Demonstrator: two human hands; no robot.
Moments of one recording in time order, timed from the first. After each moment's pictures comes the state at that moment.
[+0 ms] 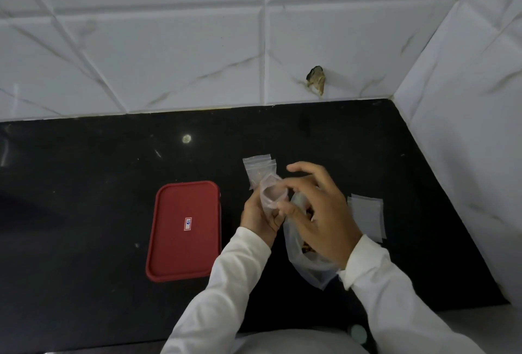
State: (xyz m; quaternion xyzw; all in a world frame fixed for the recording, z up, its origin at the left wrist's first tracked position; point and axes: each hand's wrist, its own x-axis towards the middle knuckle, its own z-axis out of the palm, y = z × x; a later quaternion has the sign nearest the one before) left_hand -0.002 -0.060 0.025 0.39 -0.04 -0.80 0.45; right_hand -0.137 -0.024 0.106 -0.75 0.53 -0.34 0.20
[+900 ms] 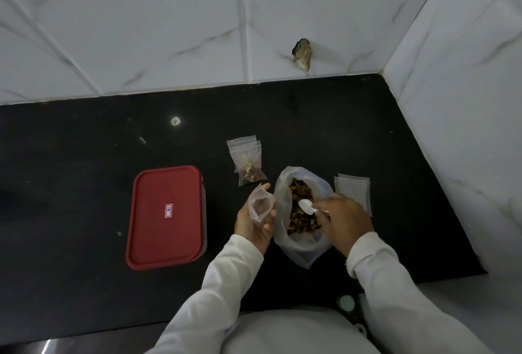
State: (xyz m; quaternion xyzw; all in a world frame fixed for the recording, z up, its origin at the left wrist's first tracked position) left_hand -0.014 -0.026 -0.004 0.41 0.03 -0.81 0.42; right_hand -0.211 -0.009 0.019 -0.67 0.70 0.03 0.24
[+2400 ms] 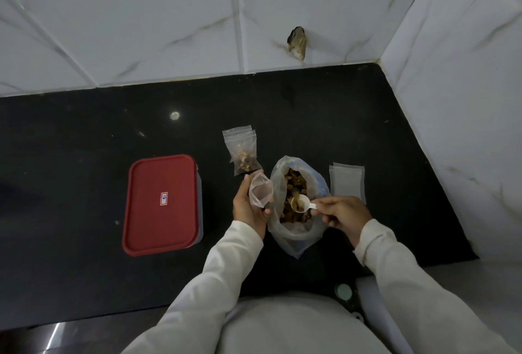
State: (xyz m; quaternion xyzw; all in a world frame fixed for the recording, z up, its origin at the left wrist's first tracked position) left_hand -0.030 -0.026 -0.004 0.48 -0.01 -0.75 0.45; right_hand -0.227 0.007 0.029 -0.23 0.71 -0.26 0.61
